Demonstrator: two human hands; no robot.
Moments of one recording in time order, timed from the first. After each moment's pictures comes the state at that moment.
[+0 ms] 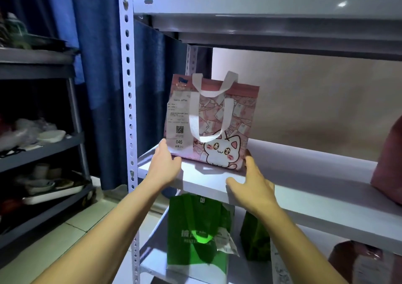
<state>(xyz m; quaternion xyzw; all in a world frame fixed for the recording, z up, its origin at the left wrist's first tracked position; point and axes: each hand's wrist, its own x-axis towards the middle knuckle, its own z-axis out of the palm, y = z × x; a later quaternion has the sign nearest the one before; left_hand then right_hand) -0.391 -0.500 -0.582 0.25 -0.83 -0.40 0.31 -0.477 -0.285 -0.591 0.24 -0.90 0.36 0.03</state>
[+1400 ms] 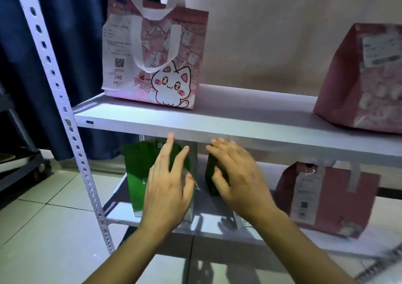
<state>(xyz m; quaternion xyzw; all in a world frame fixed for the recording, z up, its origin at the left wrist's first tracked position) -0.352 -0.339 -0.718 0.09 -0.91 -0.20 0.36 -0.432 -0.175 -0.683 0.43 -0.84 0.22 0.26</state>
